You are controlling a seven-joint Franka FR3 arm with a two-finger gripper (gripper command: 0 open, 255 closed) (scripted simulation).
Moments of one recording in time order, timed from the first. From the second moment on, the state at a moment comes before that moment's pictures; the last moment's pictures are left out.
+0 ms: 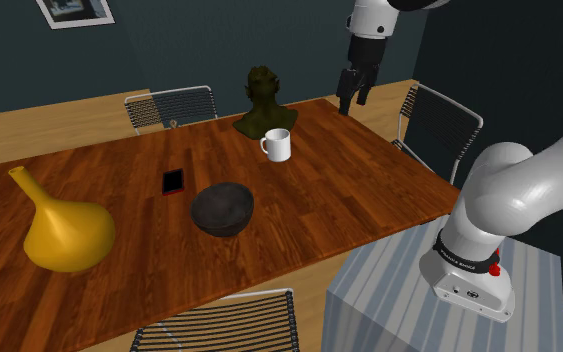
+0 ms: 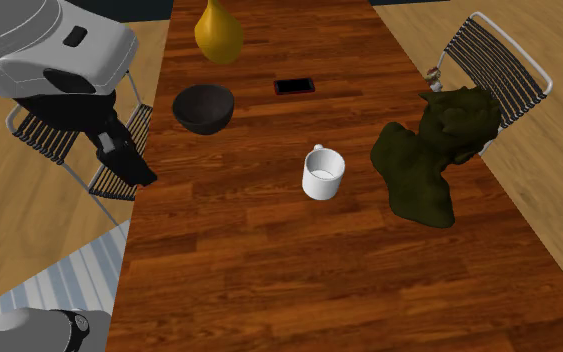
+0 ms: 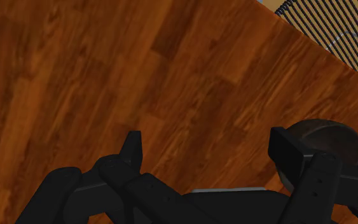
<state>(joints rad) 0.02 -0.76 -0.02 -2.37 0.06 1.70 0.03</state>
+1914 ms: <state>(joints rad) -0.05 0.24 -0.14 -1.81 0.07 2.11 -0.15</state>
